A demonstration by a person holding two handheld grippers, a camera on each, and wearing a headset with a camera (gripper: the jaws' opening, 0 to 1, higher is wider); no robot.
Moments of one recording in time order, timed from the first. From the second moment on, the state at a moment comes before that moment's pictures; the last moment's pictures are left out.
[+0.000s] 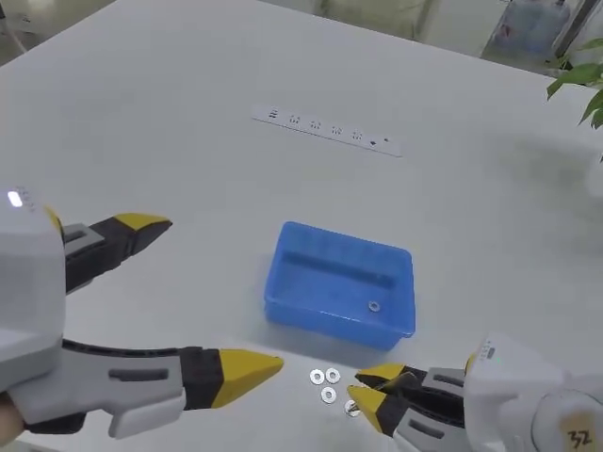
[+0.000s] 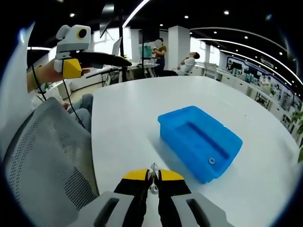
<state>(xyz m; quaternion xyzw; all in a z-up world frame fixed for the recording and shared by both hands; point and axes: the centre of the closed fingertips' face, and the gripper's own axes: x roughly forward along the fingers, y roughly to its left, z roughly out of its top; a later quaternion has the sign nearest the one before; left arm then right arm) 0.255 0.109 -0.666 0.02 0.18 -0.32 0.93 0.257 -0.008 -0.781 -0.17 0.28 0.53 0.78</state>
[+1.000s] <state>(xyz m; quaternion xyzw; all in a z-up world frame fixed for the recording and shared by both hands) 0.254 0.108 -0.665 0.02 0.18 -0.32 0.93 0.256 -0.006 -0.786 -0.18 0.31 0.53 0.77</state>
